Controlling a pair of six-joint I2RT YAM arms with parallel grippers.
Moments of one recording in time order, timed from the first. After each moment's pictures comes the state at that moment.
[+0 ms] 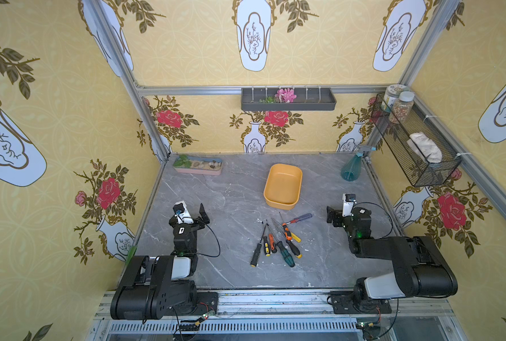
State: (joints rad) left arm -0.03 1.30 0.06 1.09 -0.20 -0.18; right arm -0.02 1.44 0.25 0.75 -0.05 0.00
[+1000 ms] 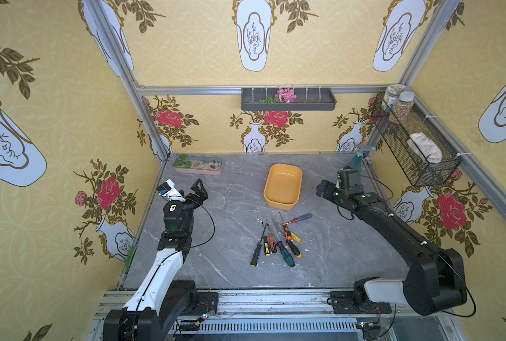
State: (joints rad) left arm -0.03 0.97 0.46 0.33 -0.03 -0.65; right arm 0.26 1.39 1.02 -0.46 0.05 0.60
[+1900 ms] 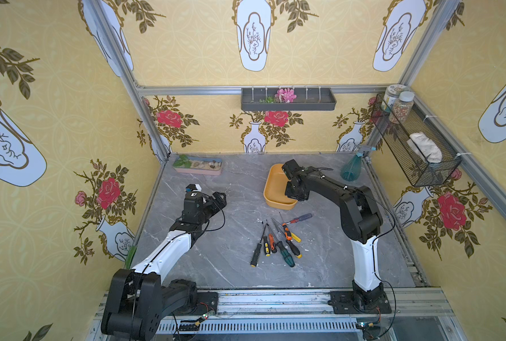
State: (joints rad) left arm -0.16 1.19 0.56 0.06 0.14 -0.78; right arm 0.46 2.13 1.66 -0.82 0.18 0.69
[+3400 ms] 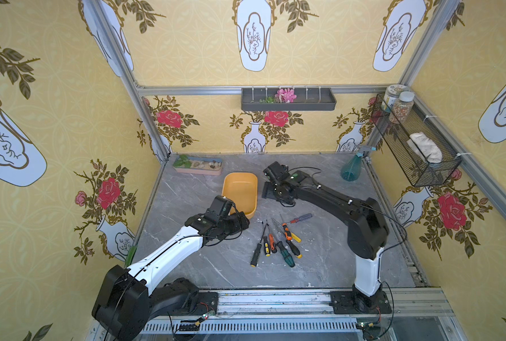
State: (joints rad) left arm -0.59 1.20 0.75 -0.58 0.15 -0.85; right arm 0.66 1.87 1.56 -0.79 0.18 0.83
